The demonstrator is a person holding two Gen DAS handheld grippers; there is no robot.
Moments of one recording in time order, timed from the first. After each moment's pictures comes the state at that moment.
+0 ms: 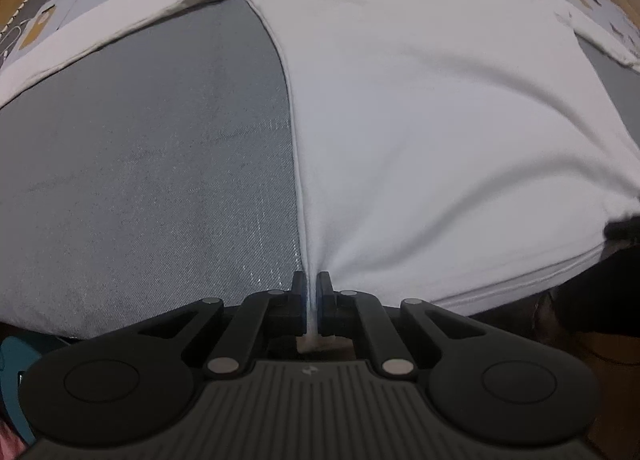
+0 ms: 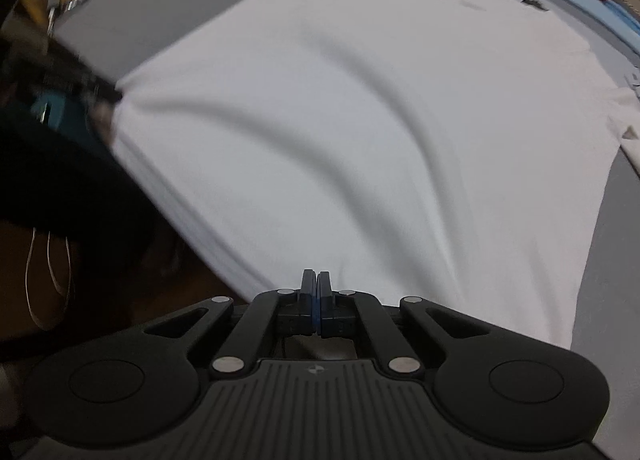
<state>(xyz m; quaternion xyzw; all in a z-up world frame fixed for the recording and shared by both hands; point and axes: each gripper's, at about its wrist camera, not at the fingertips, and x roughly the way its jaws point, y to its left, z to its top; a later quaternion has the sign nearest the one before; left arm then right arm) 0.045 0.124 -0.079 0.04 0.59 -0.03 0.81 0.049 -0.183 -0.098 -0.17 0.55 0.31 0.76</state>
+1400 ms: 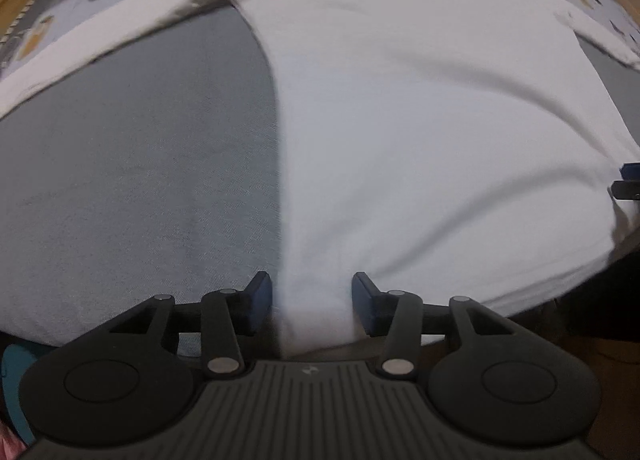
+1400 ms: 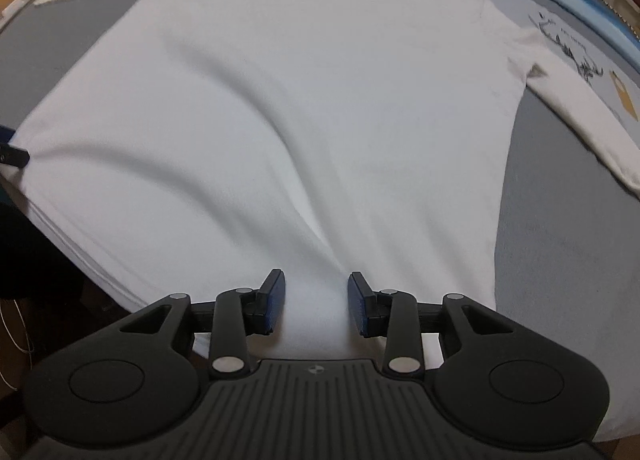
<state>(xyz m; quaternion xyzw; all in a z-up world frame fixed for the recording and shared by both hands) 0.052 0.114 -0.082 0.06 0.58 -0.02 0.81 0.076 -0.199 -0.092 -0.13 0.56 0.17 0.80</state>
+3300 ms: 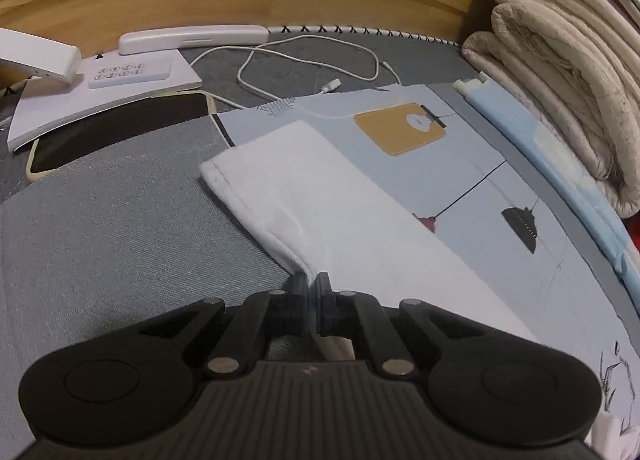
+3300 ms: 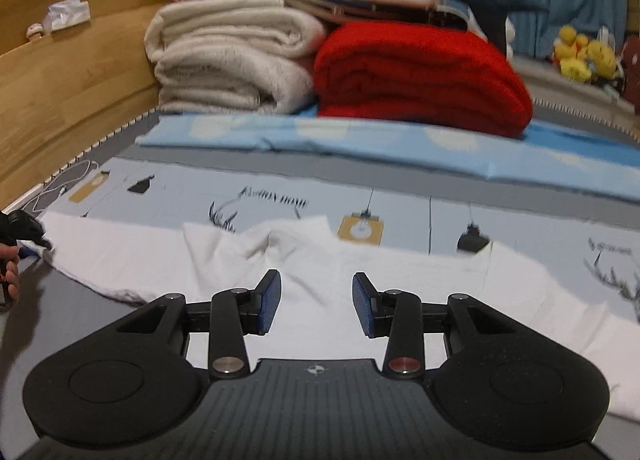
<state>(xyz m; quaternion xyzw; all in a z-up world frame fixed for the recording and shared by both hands) 0.288 0.471 -0.072 -0.28 0.34 0.40 0.80 0.280 -0.077 -0.016 -0.02 0.33 0.19 0.92</state>
